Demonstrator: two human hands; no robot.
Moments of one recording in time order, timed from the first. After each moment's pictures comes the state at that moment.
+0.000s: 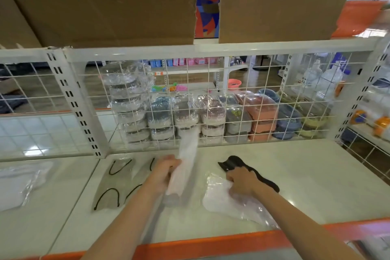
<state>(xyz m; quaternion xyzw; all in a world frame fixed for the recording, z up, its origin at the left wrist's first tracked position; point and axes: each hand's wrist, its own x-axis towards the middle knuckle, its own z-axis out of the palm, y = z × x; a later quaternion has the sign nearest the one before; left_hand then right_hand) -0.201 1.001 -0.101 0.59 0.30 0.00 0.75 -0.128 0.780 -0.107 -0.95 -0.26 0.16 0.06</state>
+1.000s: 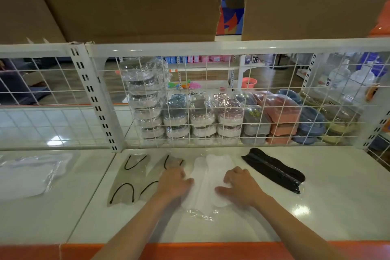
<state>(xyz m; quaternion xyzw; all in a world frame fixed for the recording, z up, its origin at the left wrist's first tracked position) -0.208 1.021 -0.144 0.92 0.24 -0.01 0.30 -0.137 0.818 -0.137 -0.94 -0.26 0.13 0.18</state>
